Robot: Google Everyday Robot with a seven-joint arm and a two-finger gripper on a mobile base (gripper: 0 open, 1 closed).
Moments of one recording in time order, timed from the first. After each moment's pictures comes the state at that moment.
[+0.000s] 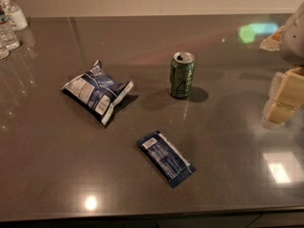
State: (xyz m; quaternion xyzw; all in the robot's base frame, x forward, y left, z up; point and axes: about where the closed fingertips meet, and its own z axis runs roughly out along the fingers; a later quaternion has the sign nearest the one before) arm 0.438 -0.217 0.976 -0.60 0.78 -0.03 0.16
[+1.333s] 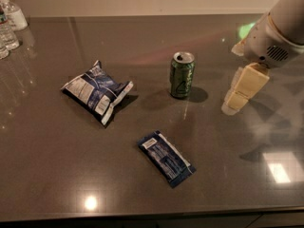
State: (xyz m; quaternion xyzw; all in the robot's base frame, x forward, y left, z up) arm 0.496 -0.183 0.940 -0.57 0.79 0.04 0.20
